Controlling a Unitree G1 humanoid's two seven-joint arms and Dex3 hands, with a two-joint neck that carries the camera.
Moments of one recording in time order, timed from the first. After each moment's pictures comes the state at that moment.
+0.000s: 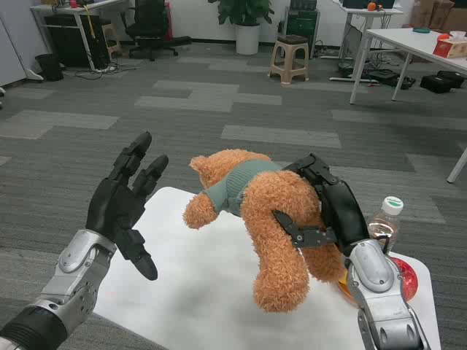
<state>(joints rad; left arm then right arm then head) -0.34 0.42 -0.29 0.47 -0.76 -0.60 -0.23 -0.16 -0.14 0.00 -0.12 -0.04 -0.06 0.13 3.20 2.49</state>
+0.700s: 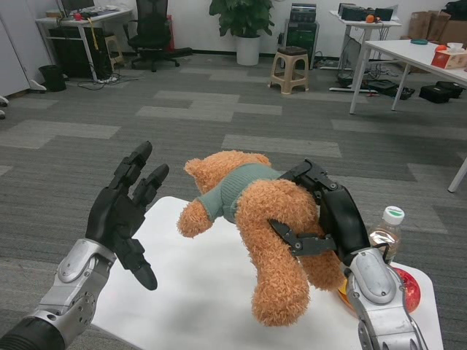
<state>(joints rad) -0.34 0.42 -0.28 0.47 -0.76 -0.60 -0.22 -0.15 -0.13 0.01 -0.17 -0.03 -0.08 0.13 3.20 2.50</state>
